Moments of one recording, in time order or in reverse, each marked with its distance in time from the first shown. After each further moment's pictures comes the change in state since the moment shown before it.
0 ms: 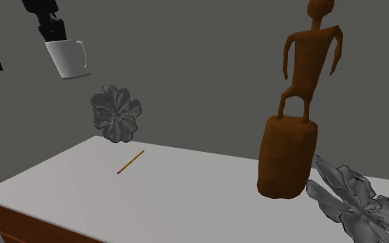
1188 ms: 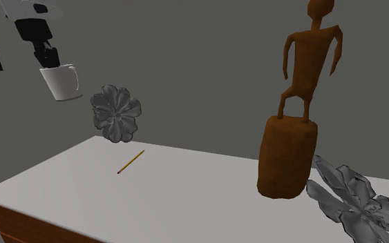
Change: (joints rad) arm 0.040 -0.002 0.033 -0.193 -0.003 0.175 0.112
